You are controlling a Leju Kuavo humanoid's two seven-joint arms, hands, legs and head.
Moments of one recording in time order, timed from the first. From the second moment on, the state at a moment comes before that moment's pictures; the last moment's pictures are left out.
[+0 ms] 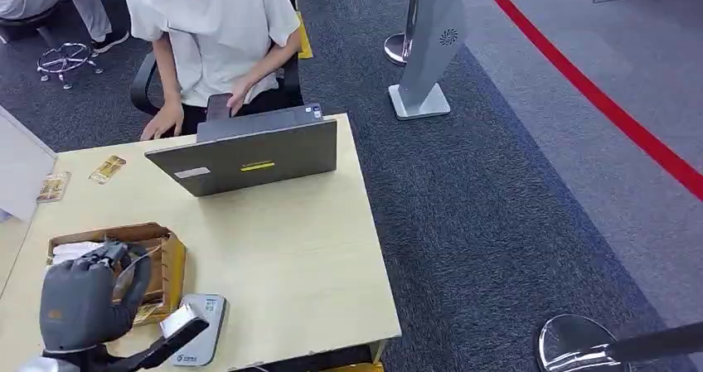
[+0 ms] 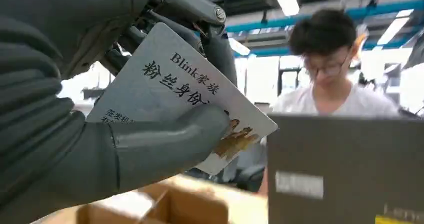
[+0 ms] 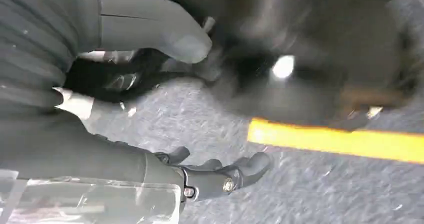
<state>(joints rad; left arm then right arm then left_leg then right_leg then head) 0.18 0.27 -0.36 -1.94 -1.21 0.22 0.07 0.37 -0.38 0.96 -1.36 -0.49 -0.68 0.40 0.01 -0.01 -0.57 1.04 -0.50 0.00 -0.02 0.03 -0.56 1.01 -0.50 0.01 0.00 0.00</state>
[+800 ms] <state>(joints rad) 0.24 0.29 -0.43 -1.72 -1.13 0.18 0.11 0.25 -0.41 1.10 -1.21 -0.65 -0.65 0.30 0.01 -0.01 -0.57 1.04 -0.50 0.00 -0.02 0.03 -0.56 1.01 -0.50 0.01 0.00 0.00</state>
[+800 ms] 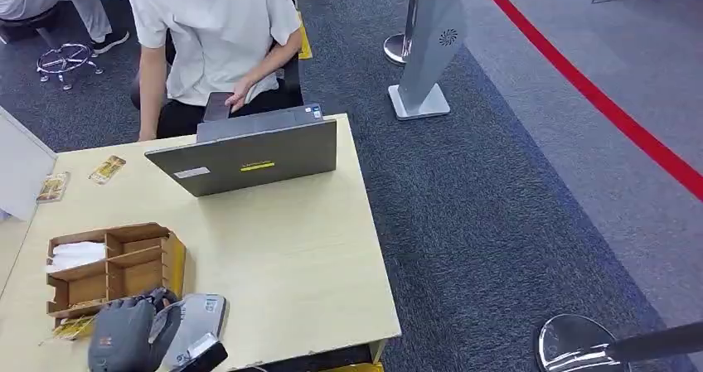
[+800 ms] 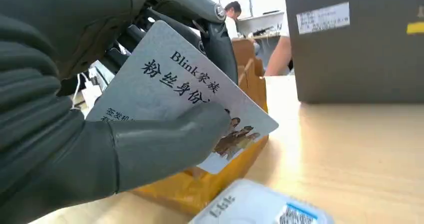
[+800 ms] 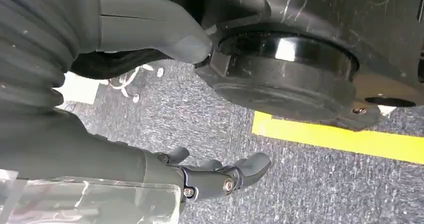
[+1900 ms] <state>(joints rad) 0.24 0.39 -0.47 -1.74 -1.14 0.23 0.17 0.16 -0.43 1.28 -1.20 -0.74 -0.69 0.27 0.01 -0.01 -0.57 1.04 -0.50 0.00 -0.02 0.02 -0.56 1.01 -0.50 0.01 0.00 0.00</state>
